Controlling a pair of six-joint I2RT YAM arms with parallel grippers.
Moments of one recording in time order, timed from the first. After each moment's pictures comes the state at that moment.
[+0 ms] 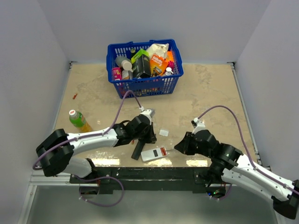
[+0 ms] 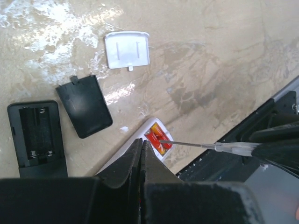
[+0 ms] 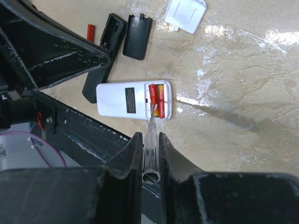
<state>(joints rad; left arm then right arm) -0.99 1.40 0.76 -0.12 -0.01 -0.78 0.92 0.53 0.44 -0.58 0.09 0.91</state>
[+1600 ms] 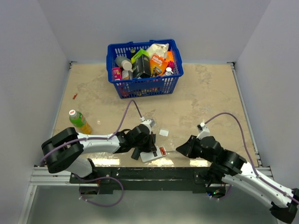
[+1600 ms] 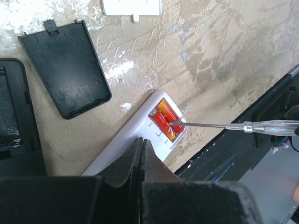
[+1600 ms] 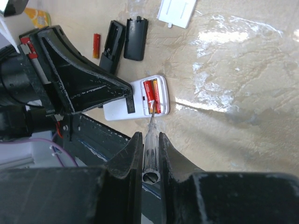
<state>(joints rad) -1.04 1.46 0.59 0.07 0.05 -0.86 0.92 0.32 0.32 -0.57 0.10 1.00</state>
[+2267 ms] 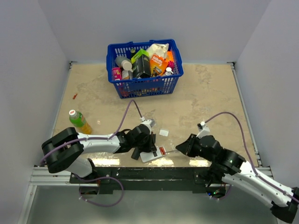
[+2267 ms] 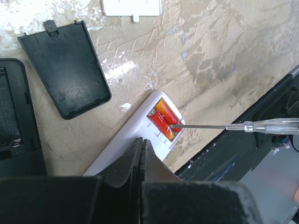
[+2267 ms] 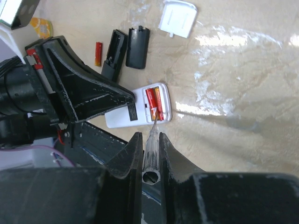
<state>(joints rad) -1.05 1.46 0.60 0.07 0.05 -0.86 0.91 0.27 0.29 -0.58 0.12 1.07</state>
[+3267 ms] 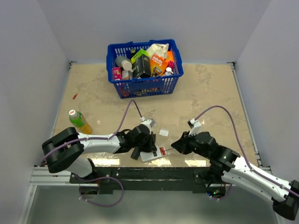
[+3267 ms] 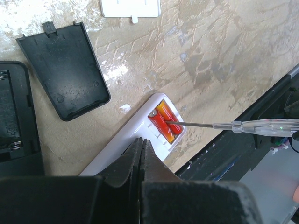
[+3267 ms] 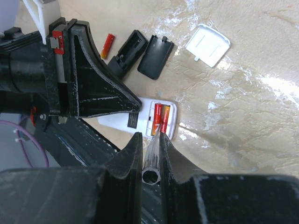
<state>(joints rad) -1.05 1.47 0.59 0.09 0.05 -0.86 0.92 0.53 0.35 -0.34 0.04 0.71</state>
